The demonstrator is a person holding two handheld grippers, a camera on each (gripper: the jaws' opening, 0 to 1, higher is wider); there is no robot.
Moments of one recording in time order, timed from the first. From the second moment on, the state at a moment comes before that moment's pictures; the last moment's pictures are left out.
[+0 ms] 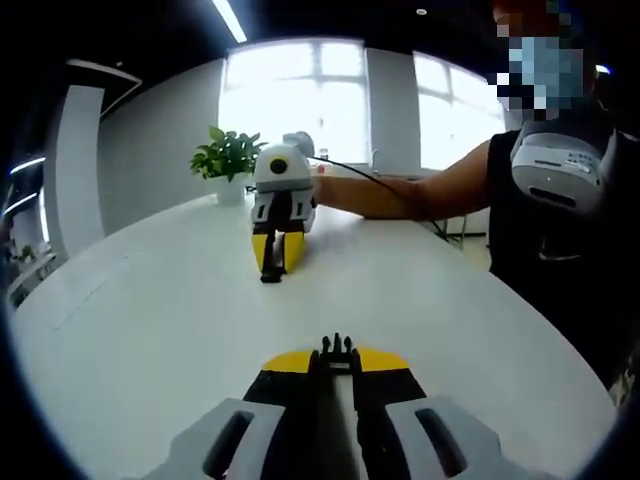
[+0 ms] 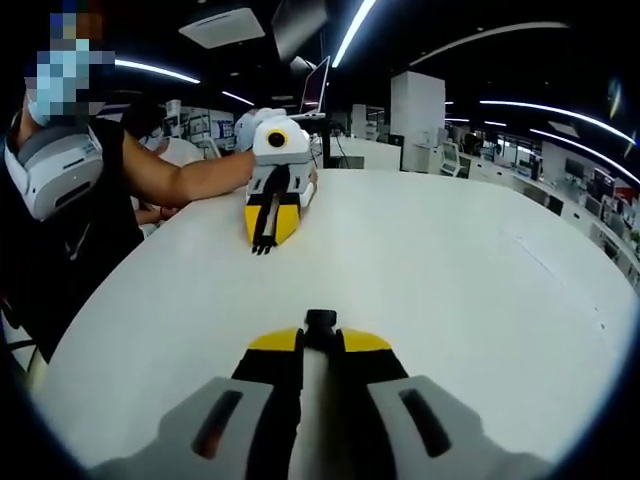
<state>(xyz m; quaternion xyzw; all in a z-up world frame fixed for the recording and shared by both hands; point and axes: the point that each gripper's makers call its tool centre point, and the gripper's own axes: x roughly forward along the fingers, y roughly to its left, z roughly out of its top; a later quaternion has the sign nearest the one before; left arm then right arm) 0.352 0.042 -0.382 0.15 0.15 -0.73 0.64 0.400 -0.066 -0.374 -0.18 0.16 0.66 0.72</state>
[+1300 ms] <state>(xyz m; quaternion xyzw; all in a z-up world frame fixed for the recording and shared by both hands) 0.398 0.035 -0.358 0.12 0.13 -0.66 0.73 0.400 -0.074 -0.347 -0.17 0.14 0.63 0.74</state>
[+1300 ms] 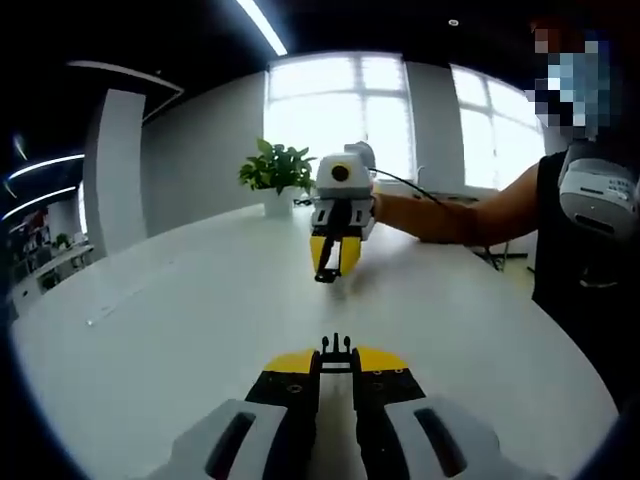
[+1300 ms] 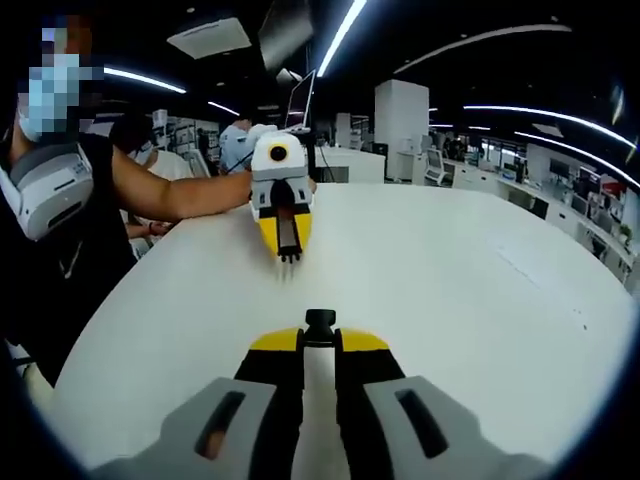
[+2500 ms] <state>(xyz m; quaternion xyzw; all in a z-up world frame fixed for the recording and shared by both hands) 0.437 0.045 -0.325 0.08 0.11 -0.64 0.76 0.432 -0.135 -0.321 -0.15 0.11 0.58 0.79</state>
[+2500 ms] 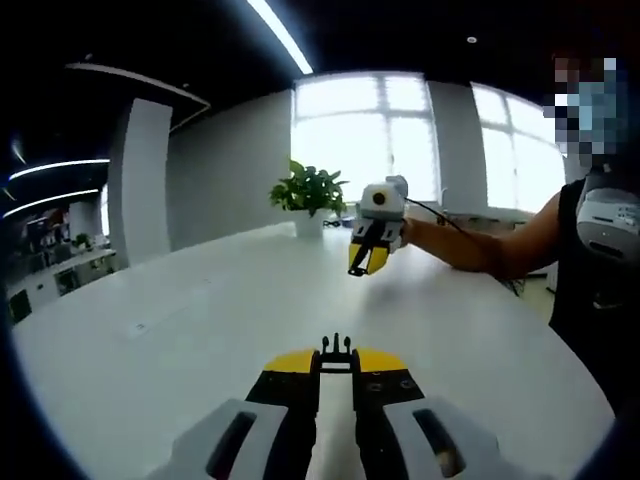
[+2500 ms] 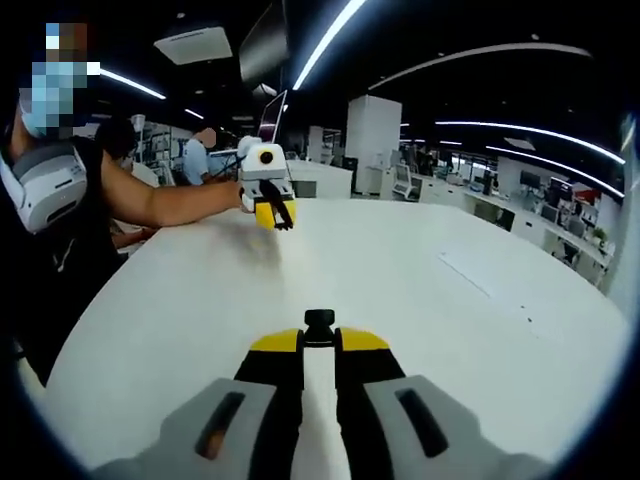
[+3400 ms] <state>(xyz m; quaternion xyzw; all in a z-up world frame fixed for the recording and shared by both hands) 0.404 0.044 -0.333 0.08 0.13 -0.66 0.74 0.398 -0.095 -0.337 -0.17 0.14 0.63 0.74</state>
